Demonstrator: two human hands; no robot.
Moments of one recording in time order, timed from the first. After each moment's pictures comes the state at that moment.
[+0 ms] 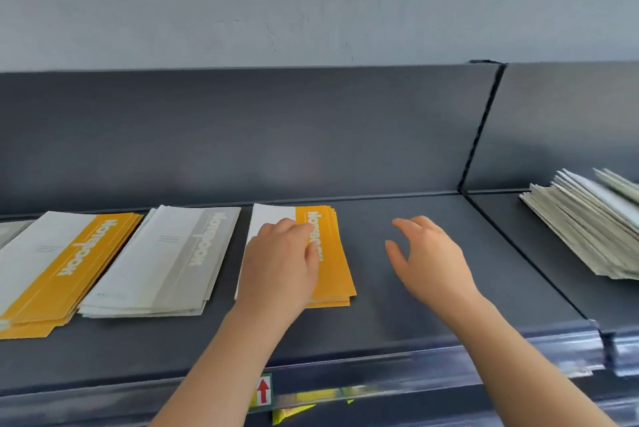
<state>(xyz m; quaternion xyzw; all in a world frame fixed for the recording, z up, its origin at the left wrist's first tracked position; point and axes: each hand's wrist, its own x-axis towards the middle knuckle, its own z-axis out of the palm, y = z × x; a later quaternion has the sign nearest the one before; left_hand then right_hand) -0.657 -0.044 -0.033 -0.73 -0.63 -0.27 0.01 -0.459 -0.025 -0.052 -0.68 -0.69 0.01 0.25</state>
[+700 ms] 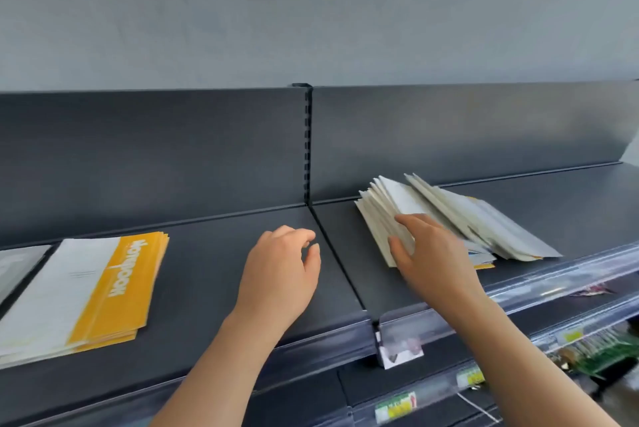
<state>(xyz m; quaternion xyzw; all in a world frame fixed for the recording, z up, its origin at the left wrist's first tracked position) -0.404 -0.058 -0.024 -0.77 -0.52 -0.35 -0.08 -0.203 -0.088 -0.016 -0.72 -0.62 -0.06 0.29</state>
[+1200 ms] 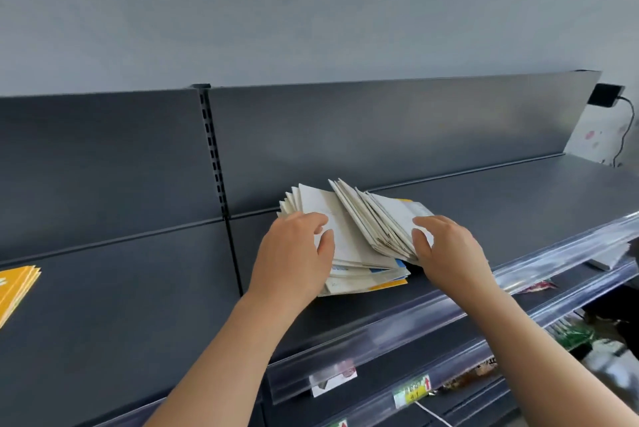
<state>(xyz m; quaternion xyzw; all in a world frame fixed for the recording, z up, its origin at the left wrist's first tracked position) -0.234 -0.038 -0.011 -0.80 -0.47 -0.36 -0.13 -0.020 -0.077 -0.032 -0.78 -0.55 -0.02 0.30</state>
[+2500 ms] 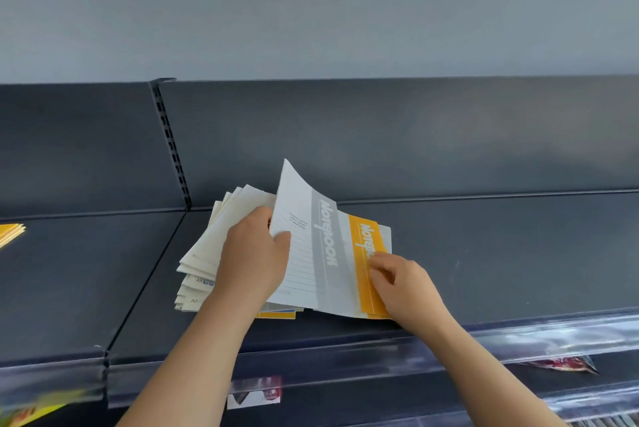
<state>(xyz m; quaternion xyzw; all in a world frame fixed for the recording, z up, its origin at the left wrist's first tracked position) -0.089 -0.029 -0.013 -0.62 -0.68 -0.38 -0.12 0.113 -0.027 -0.082 -0.66 -0.66 0.19 0.30</state>
